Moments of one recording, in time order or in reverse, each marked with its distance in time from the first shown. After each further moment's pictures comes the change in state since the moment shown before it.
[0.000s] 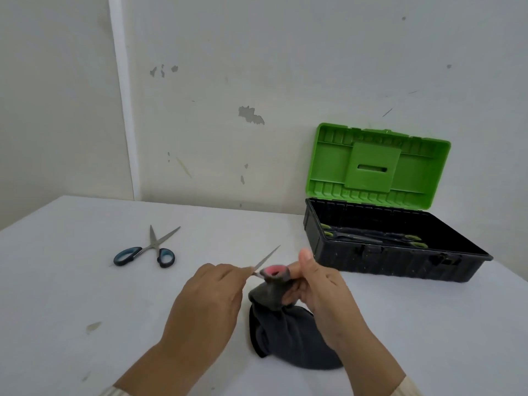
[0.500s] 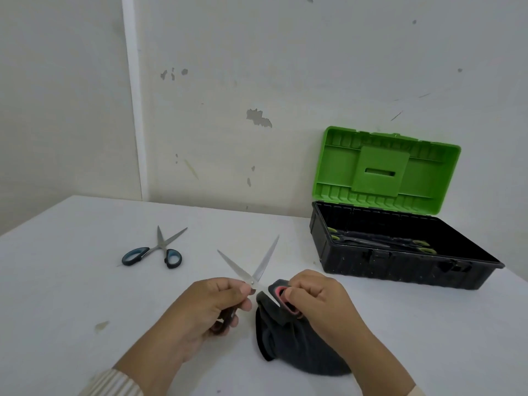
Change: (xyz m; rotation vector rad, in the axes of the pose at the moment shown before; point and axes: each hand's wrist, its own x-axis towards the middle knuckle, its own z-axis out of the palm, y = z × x) left_hand 0.019 -0.004 -0.018 -1.090 -0.455 -1.113; right_hand 0.000 -0.001 0.001 -0.490 -0.062 -0.067
